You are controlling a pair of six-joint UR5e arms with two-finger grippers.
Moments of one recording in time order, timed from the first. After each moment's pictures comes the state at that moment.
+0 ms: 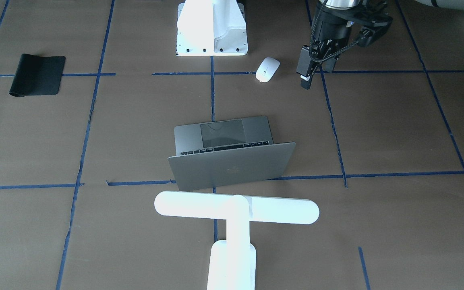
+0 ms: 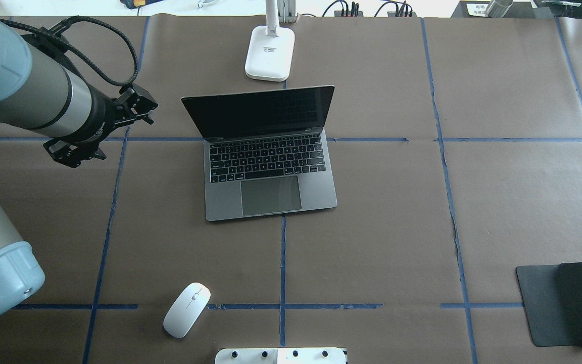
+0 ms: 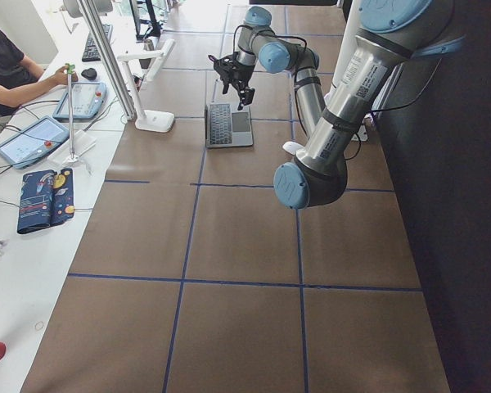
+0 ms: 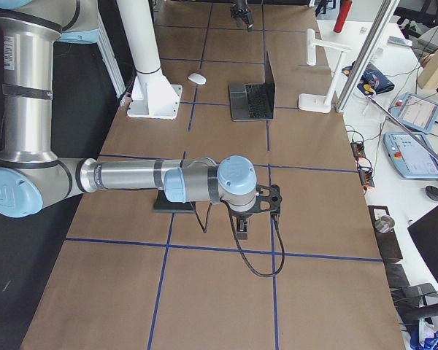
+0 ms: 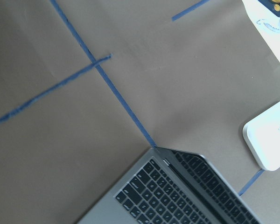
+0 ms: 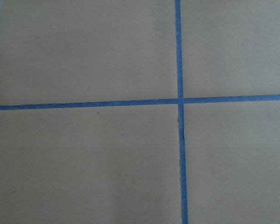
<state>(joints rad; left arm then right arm) -0.73 -2.05 -2.26 -1.18 -1.80 -1.69 1.63 -1.70 1.81 -1.52 2.48 0.12</state>
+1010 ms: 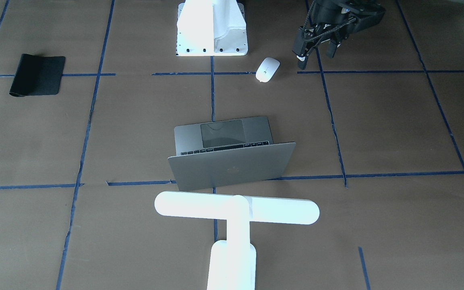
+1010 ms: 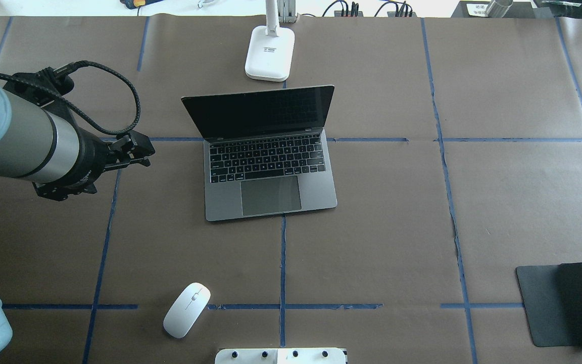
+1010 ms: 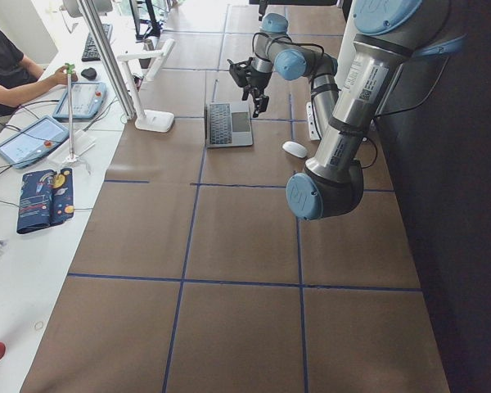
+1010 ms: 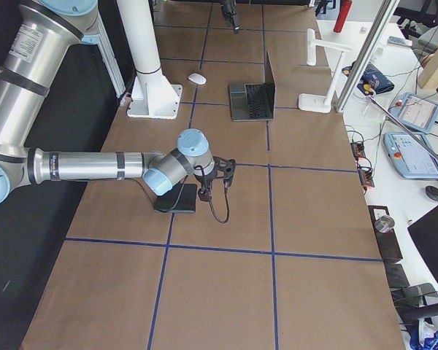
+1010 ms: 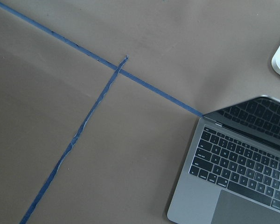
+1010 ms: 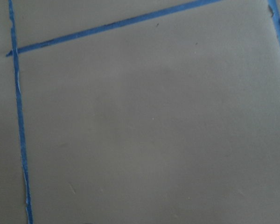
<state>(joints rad) -0.63 -2.00 -2.33 -1.18 -1.79 -1.64 1.03 -2.03 2.00 -0.85 2.21 1.03</state>
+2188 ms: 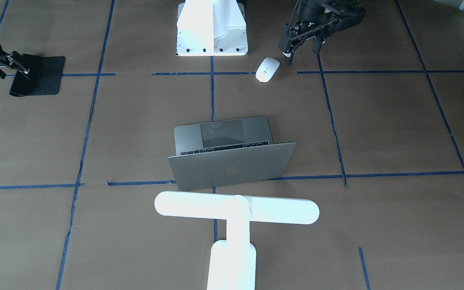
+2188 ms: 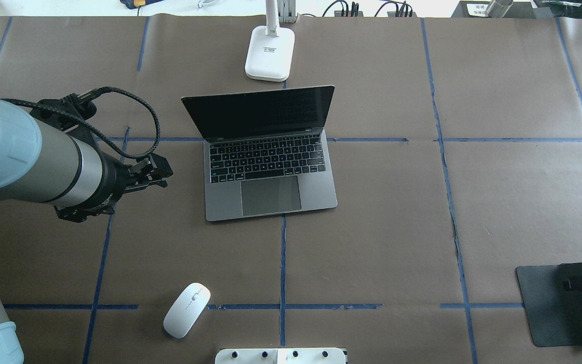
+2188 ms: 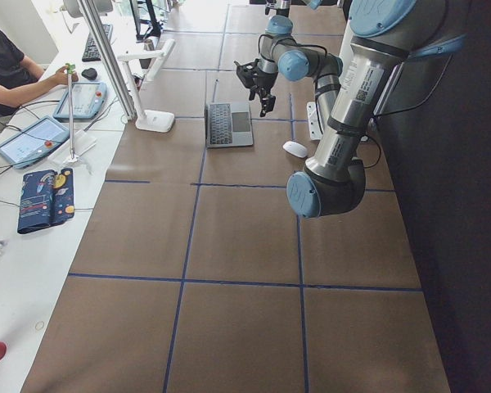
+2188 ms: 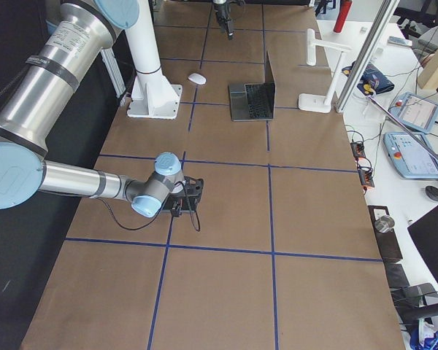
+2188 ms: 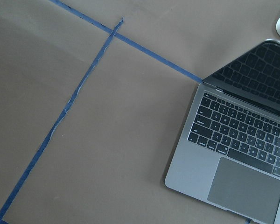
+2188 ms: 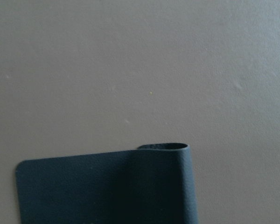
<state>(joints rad) -0.57 -2.00 -2.33 -1.19 -1.79 -1.68 0.57 -2.15 1.81 -0.46 1.96 1.27</state>
